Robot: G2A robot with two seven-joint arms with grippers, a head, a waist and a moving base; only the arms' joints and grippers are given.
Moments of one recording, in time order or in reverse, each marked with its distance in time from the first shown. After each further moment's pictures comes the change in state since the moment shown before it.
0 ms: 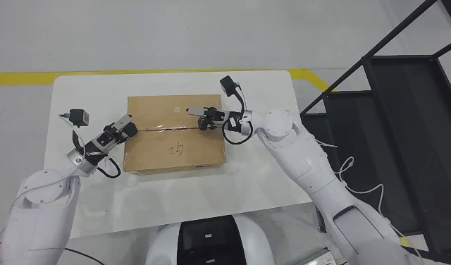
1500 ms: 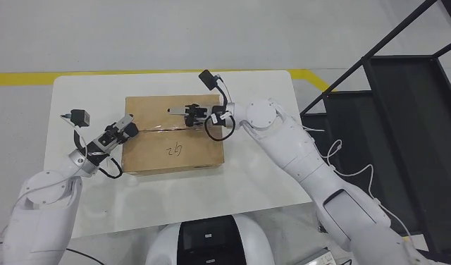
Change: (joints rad) left arm 0.013 0.001 0.009 -0.026 0.012 0.020 0.034; right arm 0.142 -0.051 -0.099 0.100 -0.036 -0.018 0.004
